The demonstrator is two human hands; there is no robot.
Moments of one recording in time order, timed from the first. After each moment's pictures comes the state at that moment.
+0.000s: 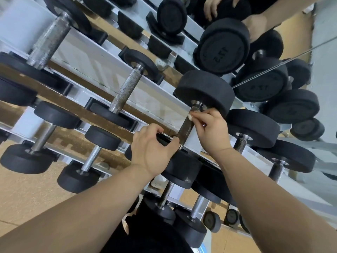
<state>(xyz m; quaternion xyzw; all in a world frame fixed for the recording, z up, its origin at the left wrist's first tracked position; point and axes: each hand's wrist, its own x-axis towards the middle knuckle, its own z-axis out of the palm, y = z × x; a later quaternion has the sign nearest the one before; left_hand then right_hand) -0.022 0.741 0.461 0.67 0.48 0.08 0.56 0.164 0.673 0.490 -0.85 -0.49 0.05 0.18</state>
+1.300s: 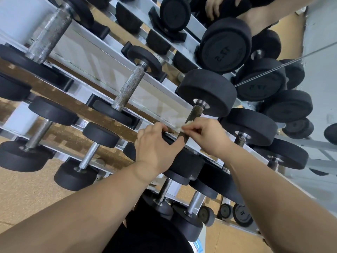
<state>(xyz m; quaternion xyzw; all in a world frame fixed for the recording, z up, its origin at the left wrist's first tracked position) -0.023 0.744 0.464 0.69 0.47 0.04 0.55 0.150 0.679 0.512 -0.82 -0.52 0.24 0.08</state>
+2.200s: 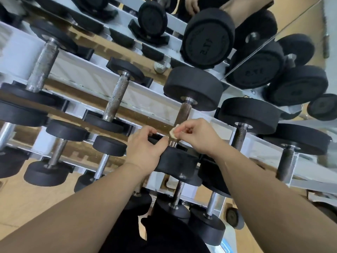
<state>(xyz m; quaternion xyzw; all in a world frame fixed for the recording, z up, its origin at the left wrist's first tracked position) -0.020 0.743 0.466 0.68 0.48 0.04 0.56 0.153 0.663 0.499 -0.82 -0.37 0.37 0.22</state>
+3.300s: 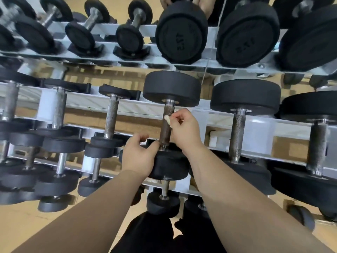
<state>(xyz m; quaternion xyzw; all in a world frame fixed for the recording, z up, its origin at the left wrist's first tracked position) 0.009 0.722 0.490 0.69 0.55 0.05 0.47 0.151 0.661 0.476 -0.79 -0.11 0.32 0.52</state>
